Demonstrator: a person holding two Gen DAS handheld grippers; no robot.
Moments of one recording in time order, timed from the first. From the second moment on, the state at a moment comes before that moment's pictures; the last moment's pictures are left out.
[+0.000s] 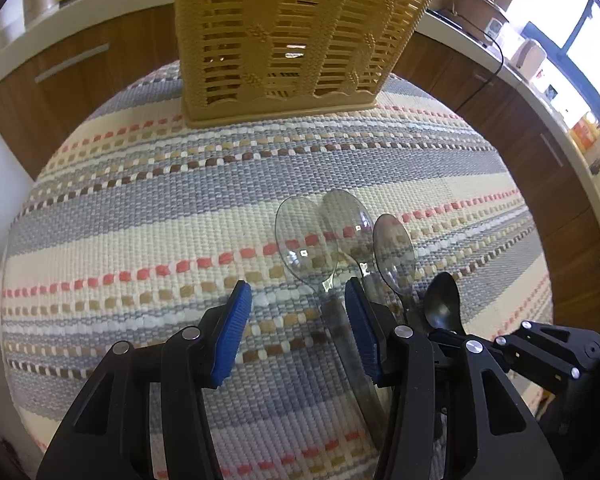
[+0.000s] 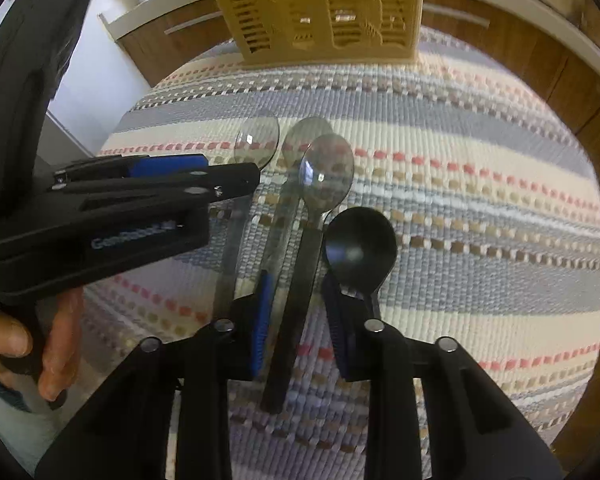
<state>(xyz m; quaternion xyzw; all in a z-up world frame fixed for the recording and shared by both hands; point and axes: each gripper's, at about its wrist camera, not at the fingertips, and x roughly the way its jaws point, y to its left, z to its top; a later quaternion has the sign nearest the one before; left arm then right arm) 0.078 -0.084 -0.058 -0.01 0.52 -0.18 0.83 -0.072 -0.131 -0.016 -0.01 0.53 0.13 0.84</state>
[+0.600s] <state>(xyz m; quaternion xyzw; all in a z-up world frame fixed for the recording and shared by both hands) 0.056 -0.099 -0.057 0.06 0.51 -0.16 0.84 -0.109 -0.161 -0.012 0.01 0.52 0.13 0.84</state>
